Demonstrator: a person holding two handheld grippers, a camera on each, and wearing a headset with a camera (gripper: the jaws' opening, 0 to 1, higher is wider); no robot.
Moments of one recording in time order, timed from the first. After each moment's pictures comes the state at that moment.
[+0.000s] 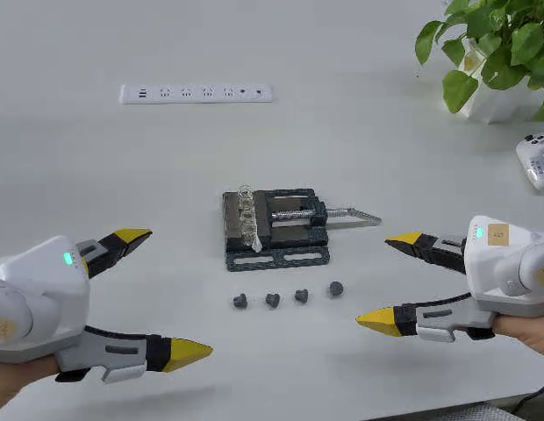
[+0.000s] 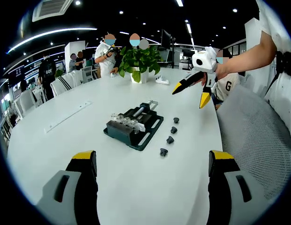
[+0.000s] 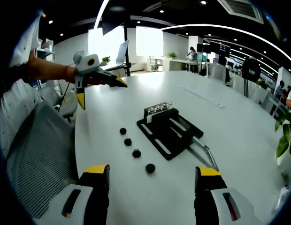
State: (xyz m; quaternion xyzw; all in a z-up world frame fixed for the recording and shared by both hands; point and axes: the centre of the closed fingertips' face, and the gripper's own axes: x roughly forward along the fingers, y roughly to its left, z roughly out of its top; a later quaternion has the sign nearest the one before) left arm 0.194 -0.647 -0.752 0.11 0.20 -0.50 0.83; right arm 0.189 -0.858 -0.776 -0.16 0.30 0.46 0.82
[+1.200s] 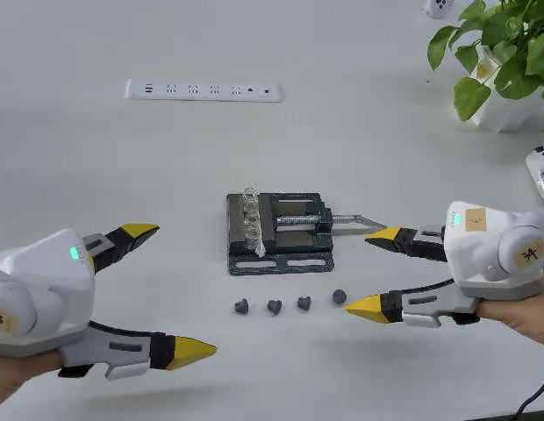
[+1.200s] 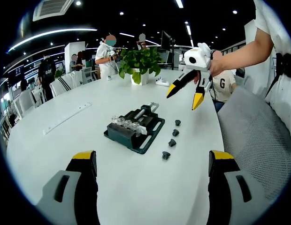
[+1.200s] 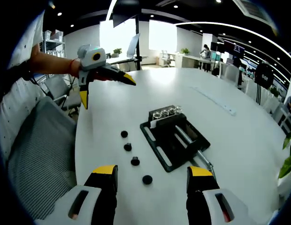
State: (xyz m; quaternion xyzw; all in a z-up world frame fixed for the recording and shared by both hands) left arm 0.202 -0.651 -0.752 0.11 0.20 -0.50 0.83; right arm 0.208 -0.832 -0.773 -0.20 0.31 0.50 0.78
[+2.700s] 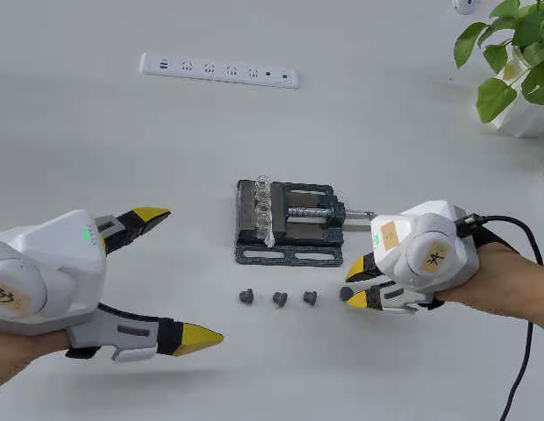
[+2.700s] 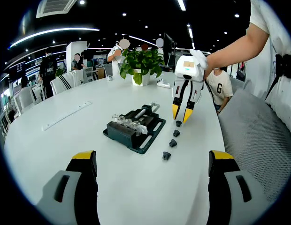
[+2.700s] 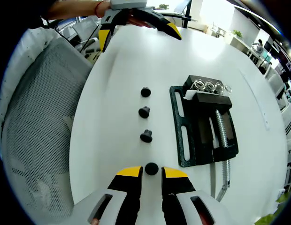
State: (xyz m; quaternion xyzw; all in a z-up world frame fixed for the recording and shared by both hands) left arm 0.205 -0.651 -0.758 0.09 0.20 -0.50 0.84; right arm 0.198 -0.829 -0.832 -0.40 0.40 0.57 0.60
